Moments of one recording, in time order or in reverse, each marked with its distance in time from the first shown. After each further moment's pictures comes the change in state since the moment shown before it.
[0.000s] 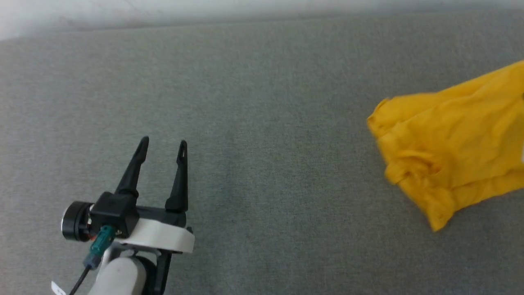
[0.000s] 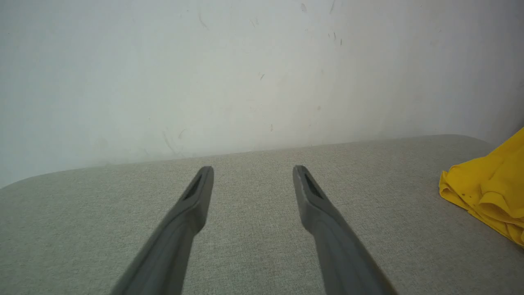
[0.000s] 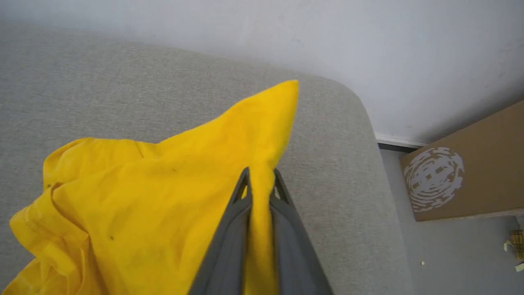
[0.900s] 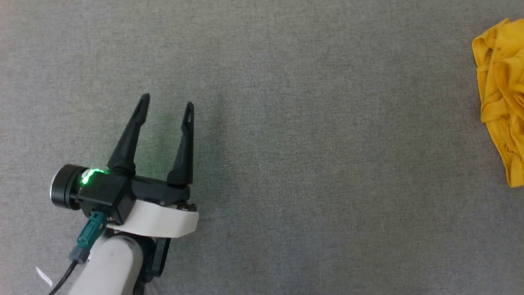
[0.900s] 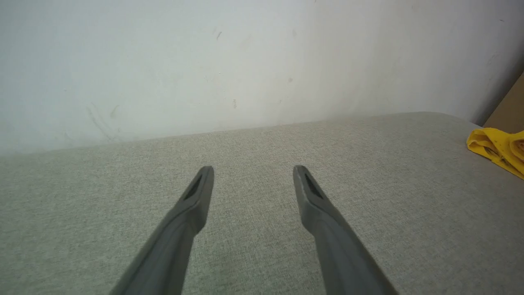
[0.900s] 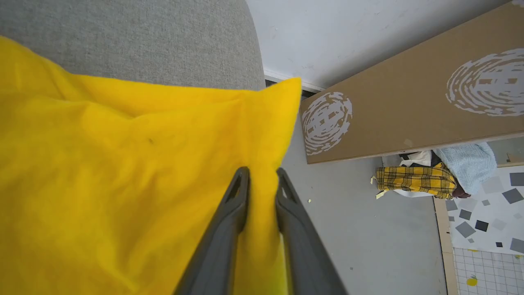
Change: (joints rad) left arm -0.100 0.029 -0.017 -0.141 0.037 -0.004 0.032; right arm -0.144 -0.213 -0.087 0.263 -0.185 0.001 -0.154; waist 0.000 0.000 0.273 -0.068
